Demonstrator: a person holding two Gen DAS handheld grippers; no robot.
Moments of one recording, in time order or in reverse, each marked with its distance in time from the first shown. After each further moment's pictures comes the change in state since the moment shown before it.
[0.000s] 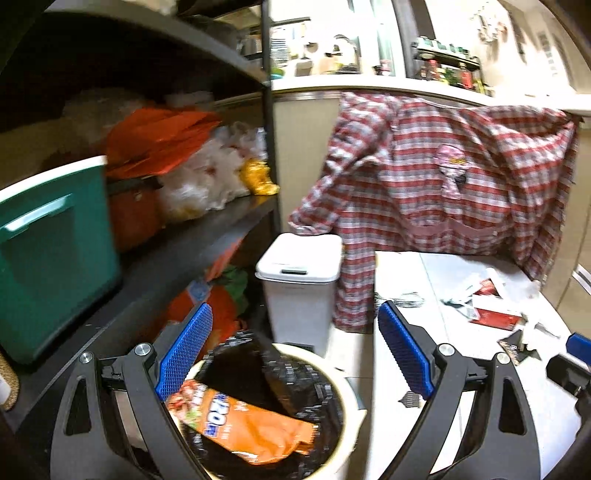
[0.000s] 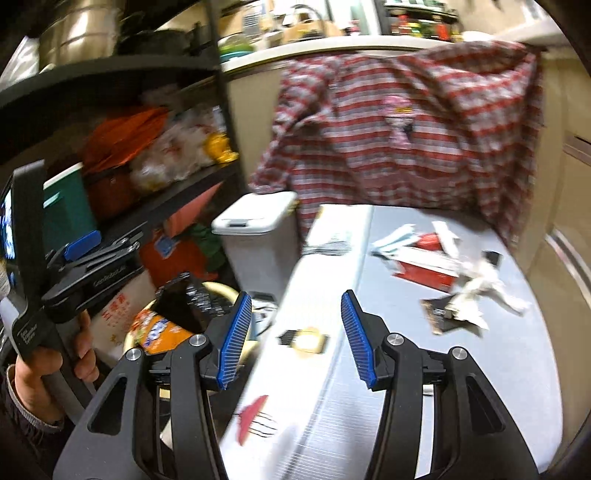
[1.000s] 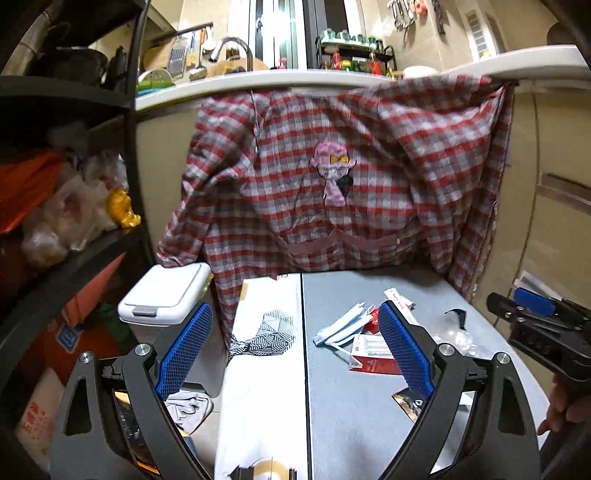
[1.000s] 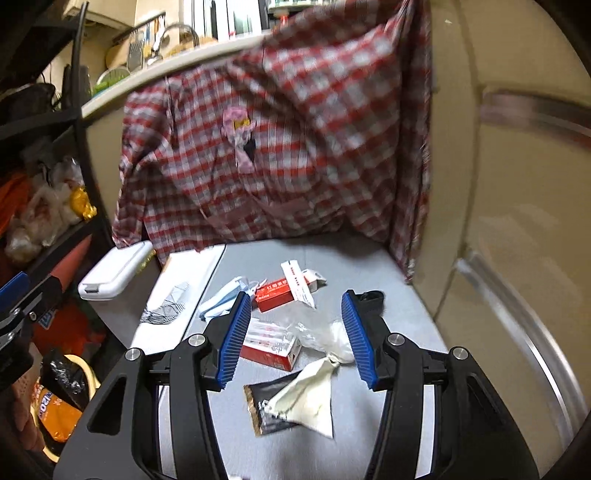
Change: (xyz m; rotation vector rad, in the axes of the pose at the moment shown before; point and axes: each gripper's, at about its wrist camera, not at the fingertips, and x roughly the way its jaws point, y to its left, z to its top) left arm 0.065 -0.191 0.028 0.095 -0.030 -0.264; right arm 0.088 -0.221 0.062 0.137 -0.067 -0.282
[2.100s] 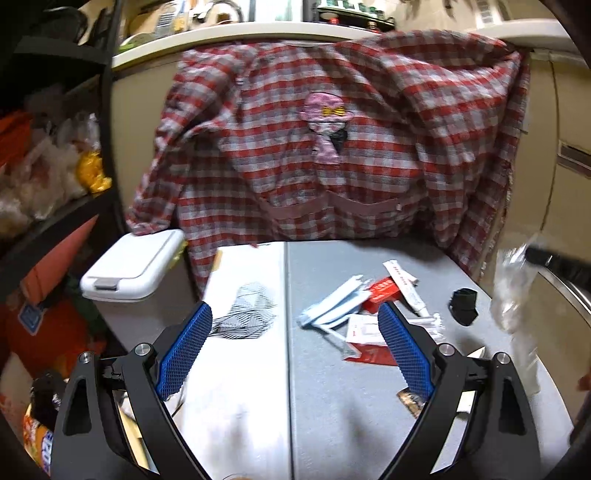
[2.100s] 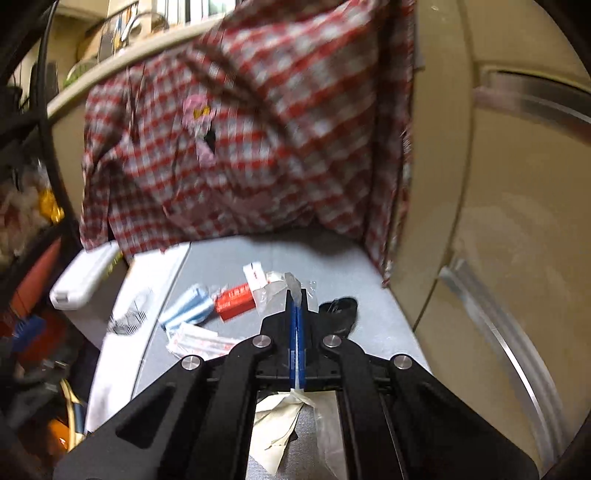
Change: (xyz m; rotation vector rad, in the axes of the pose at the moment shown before) left arm 0.065 -0.011 -0.023 -0.009 0.087 -0.070; right arm 0.020 -0.030 0.024 0.039 0.035 -0.087
